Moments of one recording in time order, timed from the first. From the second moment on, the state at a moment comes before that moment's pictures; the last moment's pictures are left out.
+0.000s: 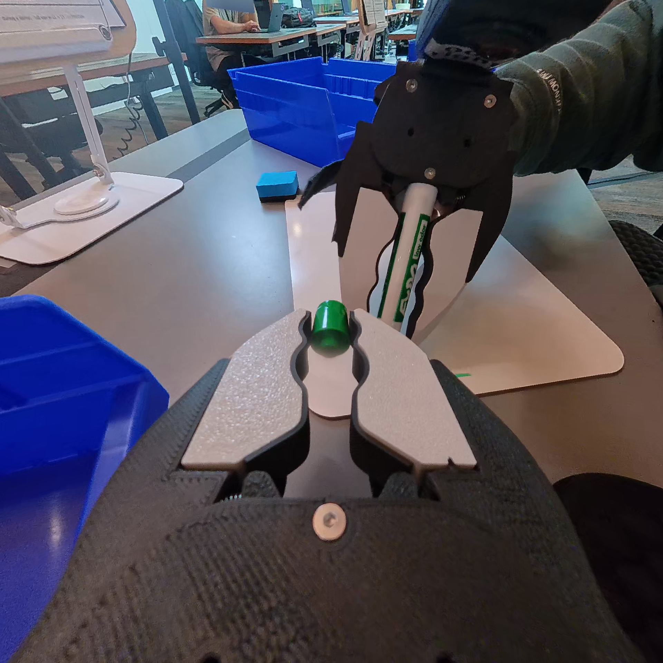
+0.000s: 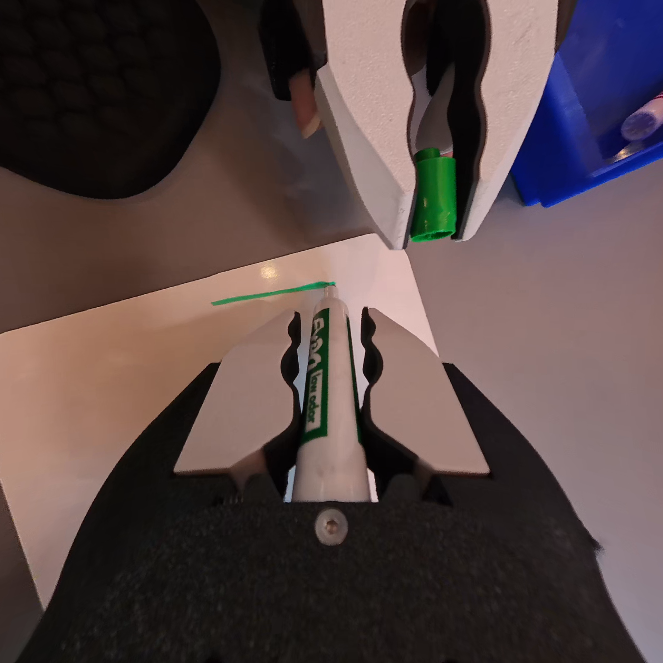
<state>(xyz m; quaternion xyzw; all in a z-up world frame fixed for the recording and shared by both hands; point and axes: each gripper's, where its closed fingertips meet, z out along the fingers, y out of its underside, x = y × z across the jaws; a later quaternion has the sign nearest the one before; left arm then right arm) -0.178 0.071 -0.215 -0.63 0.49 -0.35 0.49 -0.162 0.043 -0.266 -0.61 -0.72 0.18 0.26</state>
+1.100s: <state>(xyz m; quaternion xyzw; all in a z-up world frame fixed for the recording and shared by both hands) -0.177 0.070 -0.217 -0.63 0.49 -0.36 0.48 -0.135 0.062 -0.265 -0.64 -0.71 0.14 0.26</state>
